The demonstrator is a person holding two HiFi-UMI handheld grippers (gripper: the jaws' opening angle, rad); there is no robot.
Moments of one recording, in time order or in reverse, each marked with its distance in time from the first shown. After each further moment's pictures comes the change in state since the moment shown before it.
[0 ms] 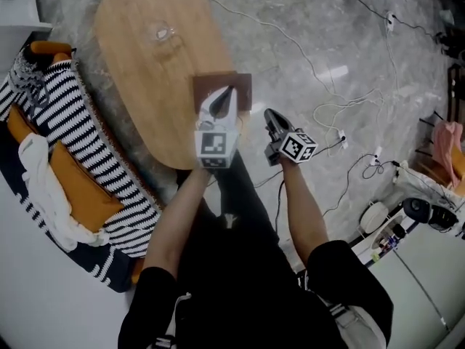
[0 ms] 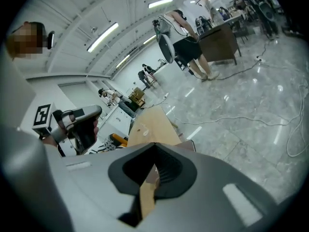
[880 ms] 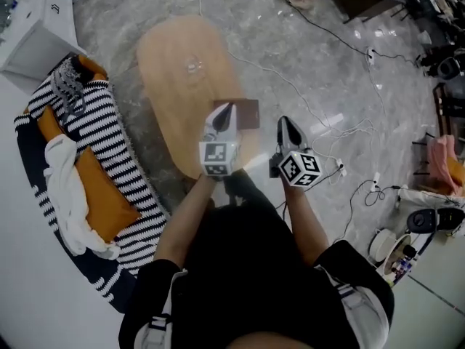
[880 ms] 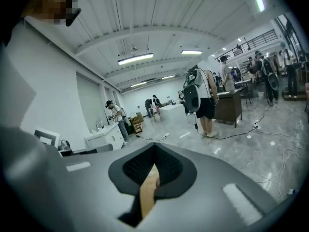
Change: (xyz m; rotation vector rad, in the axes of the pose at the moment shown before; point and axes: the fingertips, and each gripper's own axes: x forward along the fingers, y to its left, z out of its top) left arm -0.155 -0.012 0.109 0.041 -0.196 0.004; right arm -0.138 0.244 0.107 -0.359 -0.417 -0.148
